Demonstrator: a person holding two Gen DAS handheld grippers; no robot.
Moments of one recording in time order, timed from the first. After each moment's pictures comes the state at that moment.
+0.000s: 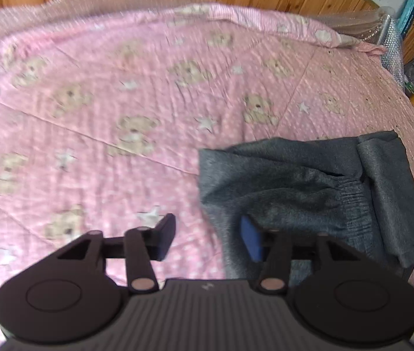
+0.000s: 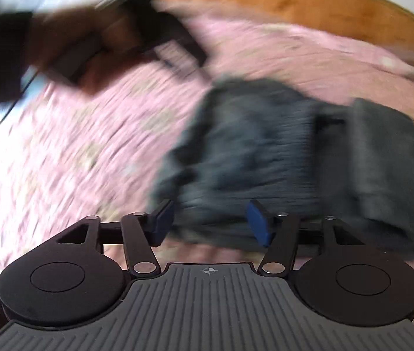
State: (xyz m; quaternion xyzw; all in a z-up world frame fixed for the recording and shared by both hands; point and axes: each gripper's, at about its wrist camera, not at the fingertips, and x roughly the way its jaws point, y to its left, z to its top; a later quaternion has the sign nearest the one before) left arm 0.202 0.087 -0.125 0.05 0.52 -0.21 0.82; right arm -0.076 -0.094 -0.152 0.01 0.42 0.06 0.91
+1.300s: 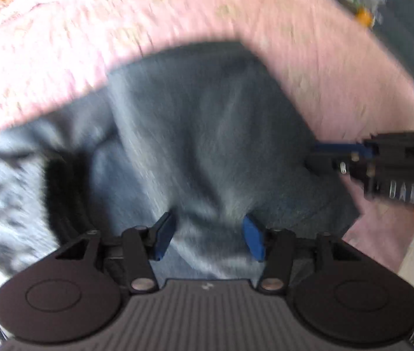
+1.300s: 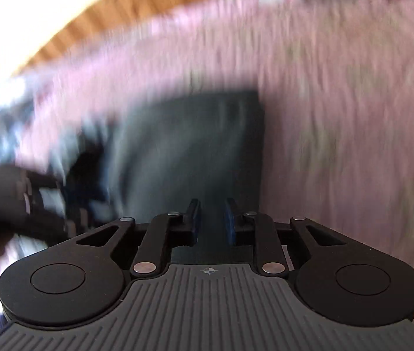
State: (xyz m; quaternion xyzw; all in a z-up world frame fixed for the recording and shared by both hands) left arm 0.076 -0.187 -0.199 0.17 0.56 -0.31 0.75; right arm 0.000 -0.373 -0.230 0.15 0.47 0.08 0.86
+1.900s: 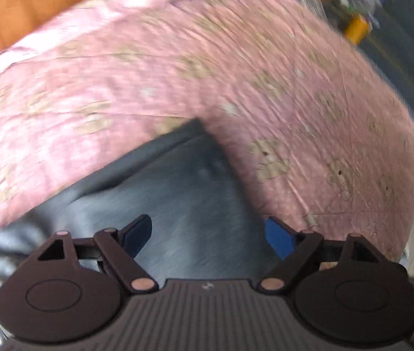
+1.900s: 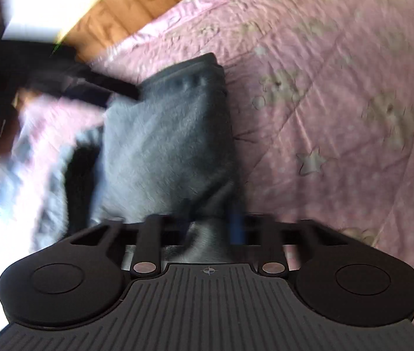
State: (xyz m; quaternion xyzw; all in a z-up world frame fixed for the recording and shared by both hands) left arm 0.121 -0.285 -0.140 0.20 0.57 -0.31 0.74; right arm -0.036 -0.380 -0.229 0.22 0.43 0.03 0.87
